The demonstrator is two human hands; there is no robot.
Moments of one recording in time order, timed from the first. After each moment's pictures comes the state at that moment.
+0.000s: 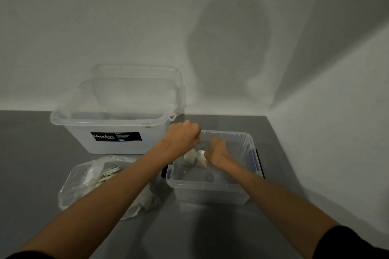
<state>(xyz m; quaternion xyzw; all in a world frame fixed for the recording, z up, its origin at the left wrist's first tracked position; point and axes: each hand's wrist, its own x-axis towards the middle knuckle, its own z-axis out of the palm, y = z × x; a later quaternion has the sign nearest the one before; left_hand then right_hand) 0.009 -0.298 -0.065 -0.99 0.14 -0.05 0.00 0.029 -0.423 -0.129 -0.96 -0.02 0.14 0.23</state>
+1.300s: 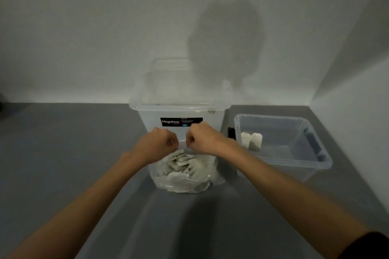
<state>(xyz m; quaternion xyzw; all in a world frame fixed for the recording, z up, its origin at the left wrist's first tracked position) -0.121 -0.073 -0.054 -0.98 0.04 0.05 -0.16 -0.075 -0.236 -0.047 -0.92 -0.31 0.12 0.19</state>
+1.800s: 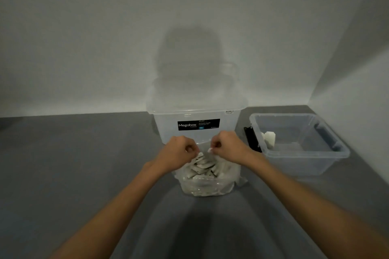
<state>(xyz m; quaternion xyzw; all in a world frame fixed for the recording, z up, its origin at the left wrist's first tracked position) -0.123 -0.036 -0.085 -0.94 0.12 0.04 -0.30 -0.091 -0.220 -0.081 -0.95 -0.19 0.07 0.24</state>
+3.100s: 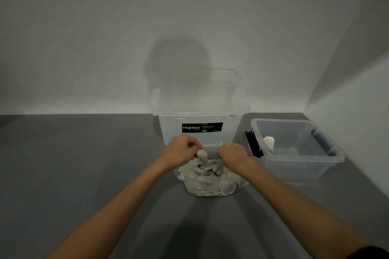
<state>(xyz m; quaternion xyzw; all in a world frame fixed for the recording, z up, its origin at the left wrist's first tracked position) -0.131 -0.027 -0.074 -0.91 0.07 0.04 -0.42 -0.096 -0.207 -0.101 -0.97 -0.20 0.05 -0.10</state>
